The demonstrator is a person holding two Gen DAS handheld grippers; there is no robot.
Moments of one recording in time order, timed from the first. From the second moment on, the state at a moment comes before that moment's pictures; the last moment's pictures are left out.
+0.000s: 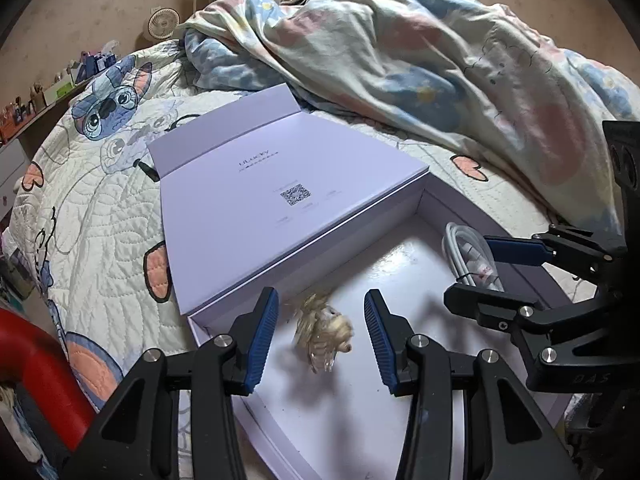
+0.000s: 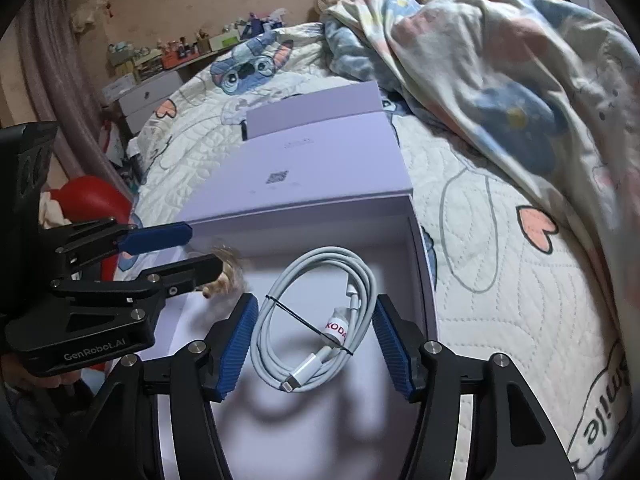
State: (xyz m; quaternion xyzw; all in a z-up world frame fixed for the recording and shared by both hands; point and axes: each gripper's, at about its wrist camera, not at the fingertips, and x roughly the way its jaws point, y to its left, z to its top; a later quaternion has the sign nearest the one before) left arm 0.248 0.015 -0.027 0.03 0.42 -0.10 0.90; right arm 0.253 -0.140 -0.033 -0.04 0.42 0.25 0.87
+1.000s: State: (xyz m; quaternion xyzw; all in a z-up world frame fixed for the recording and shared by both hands) left arm 0.216 0.025 0.012 0.04 0.40 -0.04 0.91; right arm 0.209 -0.146 0.013 -0.05 0.38 0.23 0.90
